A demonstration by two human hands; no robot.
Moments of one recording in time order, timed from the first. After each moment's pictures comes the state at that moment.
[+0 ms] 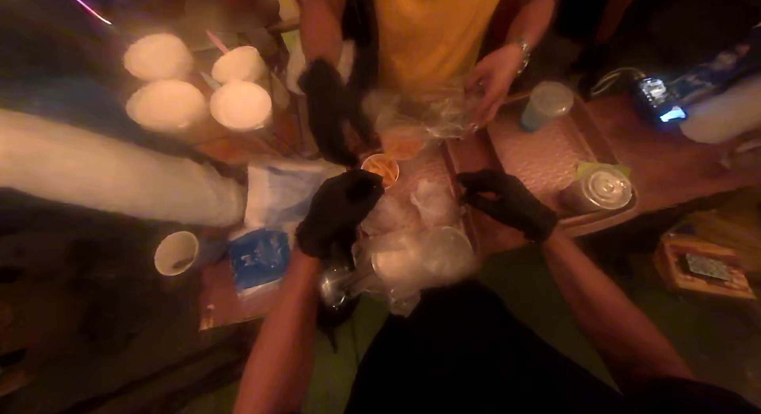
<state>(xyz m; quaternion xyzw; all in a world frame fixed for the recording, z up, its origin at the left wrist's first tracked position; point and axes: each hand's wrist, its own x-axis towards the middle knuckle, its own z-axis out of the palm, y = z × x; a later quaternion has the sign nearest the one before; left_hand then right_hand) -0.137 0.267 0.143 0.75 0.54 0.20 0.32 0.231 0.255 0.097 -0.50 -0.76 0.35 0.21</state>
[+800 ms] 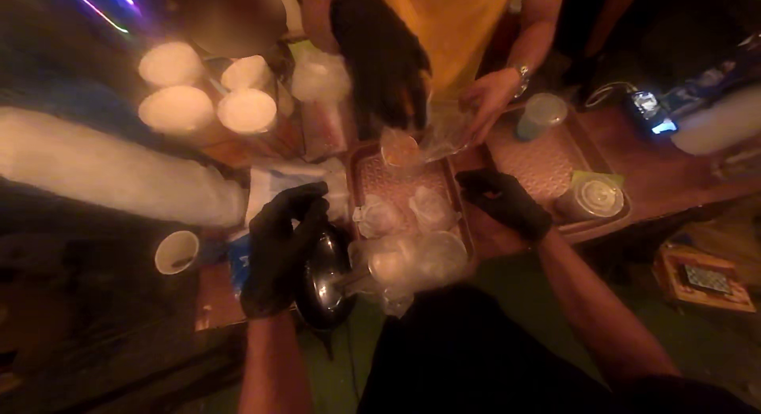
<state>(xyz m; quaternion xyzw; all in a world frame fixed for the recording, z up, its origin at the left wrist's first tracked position) -0.168 0.200 0.185 0.64 0.54 0.45 0.31 0.234 0.261 0.103 -0.50 -0.73 0.38 0.26</state>
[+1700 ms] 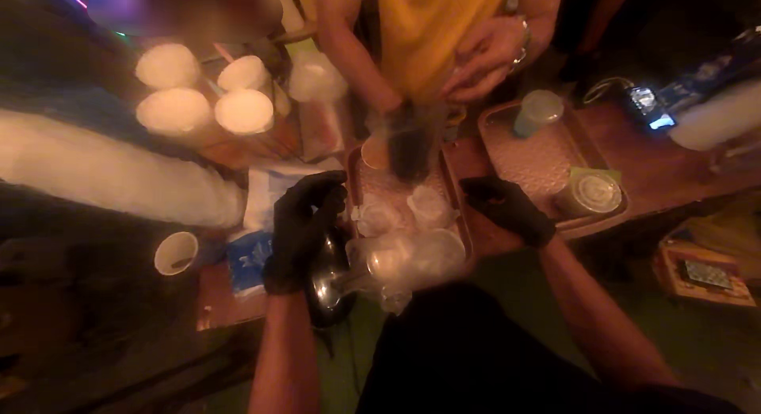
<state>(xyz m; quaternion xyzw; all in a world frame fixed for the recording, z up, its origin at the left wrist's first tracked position) -0.148 0.221 0.177 0.64 0.51 0.44 0.36 0.241 0.243 0.099 -0.54 -0.69 0.41 0.25</state>
